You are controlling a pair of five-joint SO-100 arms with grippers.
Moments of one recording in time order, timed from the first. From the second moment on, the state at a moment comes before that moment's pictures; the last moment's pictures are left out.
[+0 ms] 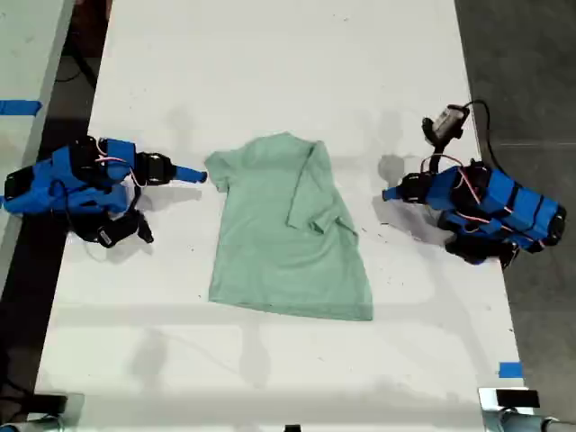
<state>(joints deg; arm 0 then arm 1) -22.9 205.8 186.6 57.4 26.9 28.6 200.6 174.4 75.7 -30.2</state>
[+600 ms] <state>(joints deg) -61.3 157.0 145.8 50.2 32.6 30.0 200.6 174.5 75.7 -29.2</state>
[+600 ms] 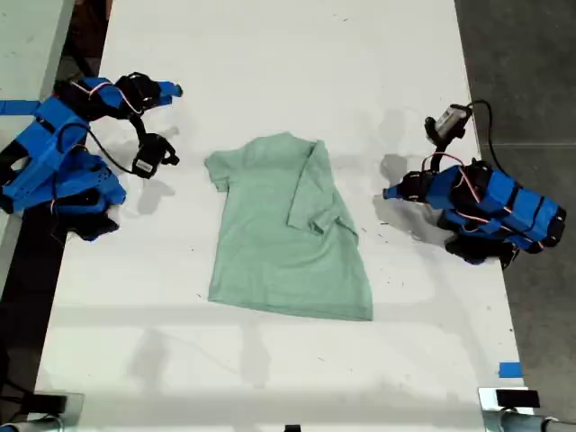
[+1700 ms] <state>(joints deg) -38.2 87.5 99.8 65.7 30.1 30.1 200.6 174.5 75.7 -29.2</state>
